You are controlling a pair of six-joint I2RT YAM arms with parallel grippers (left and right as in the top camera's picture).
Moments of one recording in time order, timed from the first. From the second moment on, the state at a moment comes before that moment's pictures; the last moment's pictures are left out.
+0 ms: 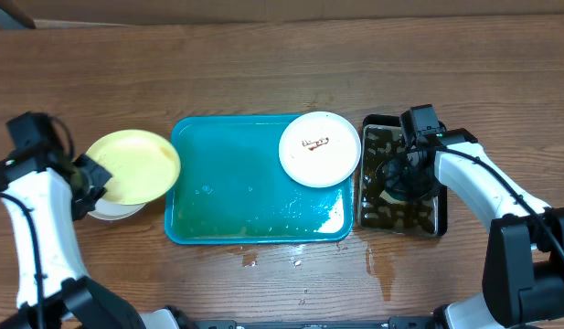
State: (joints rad) left arm 0.54 1.52 1.23 -1.05 -0.04 -0.43; right arm 0.17 1.70 1.03 -0.81 -0.02 0.36
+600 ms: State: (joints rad) left arm 0.67 1.66 1.23 -0.99 0.11 -0.43; right arm 0.17 1.70 1.03 -0.82 -0.02 0.36
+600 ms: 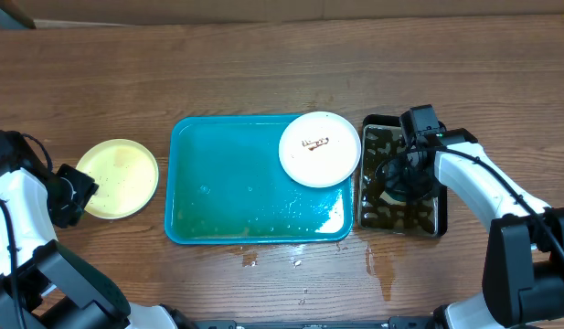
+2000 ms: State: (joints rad) left arm -0.51 1.81 1.23 -0.68 0.22 -0.84; right arm 0.17 1.70 1.03 -0.81 -0.07 0.36
